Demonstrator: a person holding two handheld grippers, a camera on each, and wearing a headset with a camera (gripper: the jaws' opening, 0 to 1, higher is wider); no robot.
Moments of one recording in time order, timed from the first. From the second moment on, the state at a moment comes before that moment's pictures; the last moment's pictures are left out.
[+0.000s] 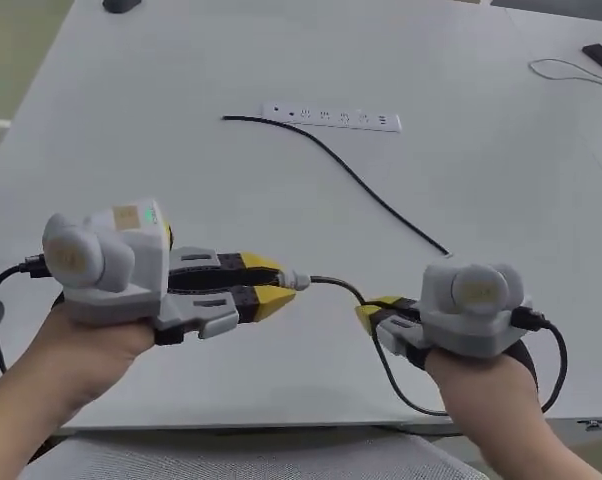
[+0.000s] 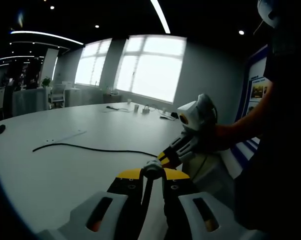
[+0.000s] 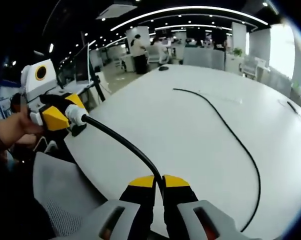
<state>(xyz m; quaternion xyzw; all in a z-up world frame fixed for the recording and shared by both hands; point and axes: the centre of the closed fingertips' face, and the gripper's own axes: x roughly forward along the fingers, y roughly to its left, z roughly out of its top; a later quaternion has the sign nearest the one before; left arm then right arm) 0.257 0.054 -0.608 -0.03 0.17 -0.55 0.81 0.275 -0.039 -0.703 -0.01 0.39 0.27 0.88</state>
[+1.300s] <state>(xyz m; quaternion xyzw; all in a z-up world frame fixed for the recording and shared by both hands) 0.260 0.057 -0.600 -0.04 0.17 -0.55 0.82 0.268 -0.016 -0.665 -0.15 0.31 0.36 0.87</state>
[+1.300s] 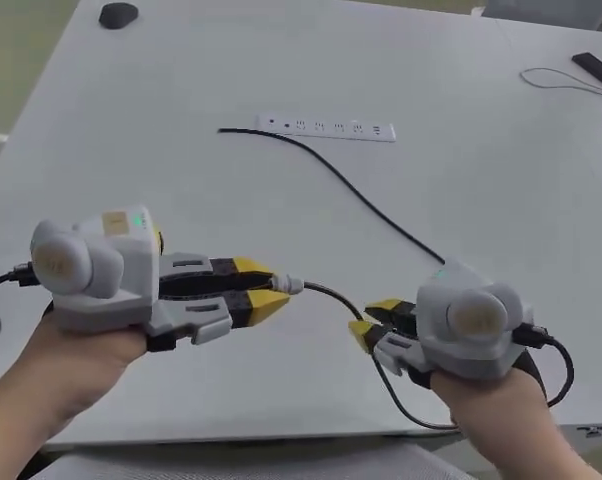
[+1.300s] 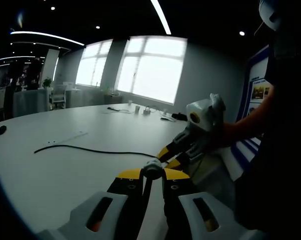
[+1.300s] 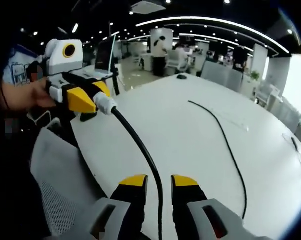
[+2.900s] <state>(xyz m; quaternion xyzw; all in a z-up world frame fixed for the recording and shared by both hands) 0.252 0.054 -0.604 -0.03 0.17 -0.55 0.81 0.260 0.041 -0.624 -0.33 0.19 0.44 0.81</state>
